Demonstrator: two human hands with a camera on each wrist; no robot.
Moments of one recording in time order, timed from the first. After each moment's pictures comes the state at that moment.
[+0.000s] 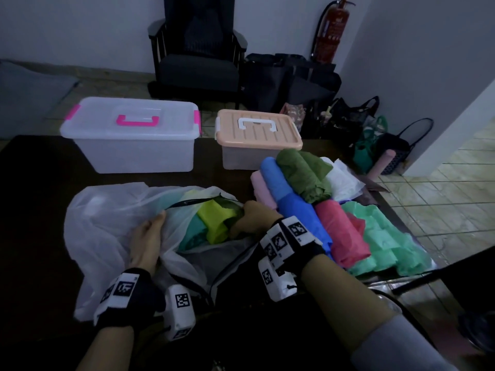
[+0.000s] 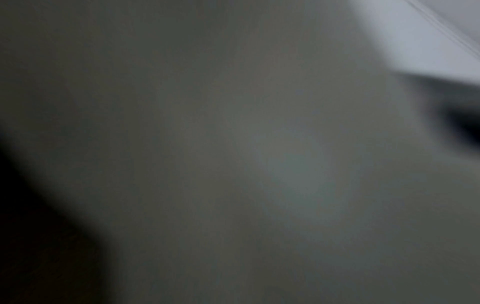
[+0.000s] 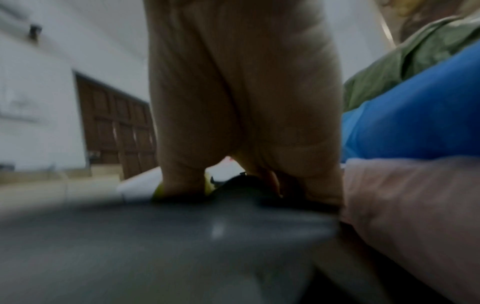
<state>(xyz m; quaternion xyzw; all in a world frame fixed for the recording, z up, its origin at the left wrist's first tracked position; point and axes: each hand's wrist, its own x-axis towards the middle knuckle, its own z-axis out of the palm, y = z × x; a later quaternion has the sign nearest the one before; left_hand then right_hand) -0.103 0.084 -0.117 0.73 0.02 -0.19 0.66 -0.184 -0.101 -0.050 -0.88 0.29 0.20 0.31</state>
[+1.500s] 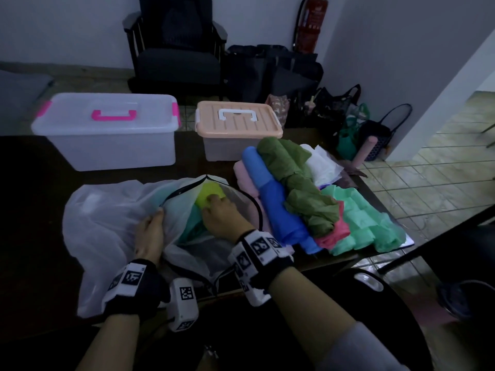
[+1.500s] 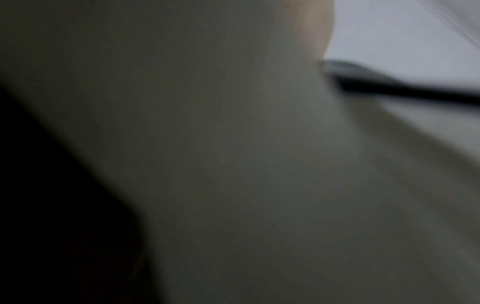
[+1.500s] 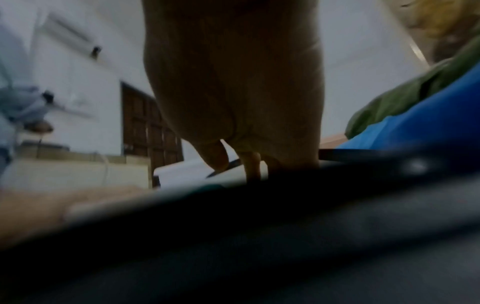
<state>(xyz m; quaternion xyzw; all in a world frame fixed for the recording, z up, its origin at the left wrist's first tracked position) -0.118 0.062 -0.122 0.77 0.02 -0.21 0.60 -0.189 -0.065 -0.081 -0.89 0.28 0.08 0.36</state>
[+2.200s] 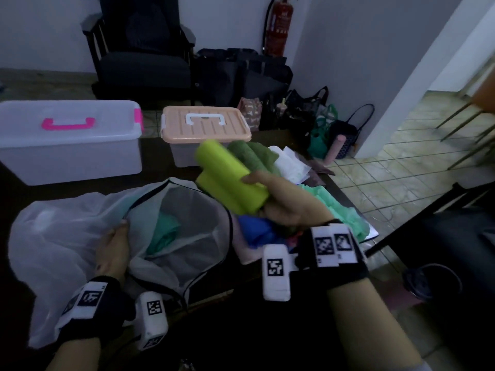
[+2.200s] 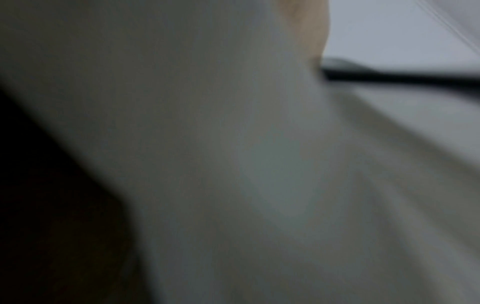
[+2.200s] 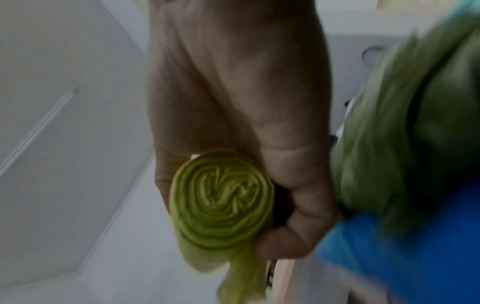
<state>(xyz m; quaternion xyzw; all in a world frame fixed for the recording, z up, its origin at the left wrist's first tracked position) -0.110 0.061 -0.135 0.79 0.03 -0.21 0.57 -0.287 -0.136 0.018 -0.54 0.32 -0.05 0.77</state>
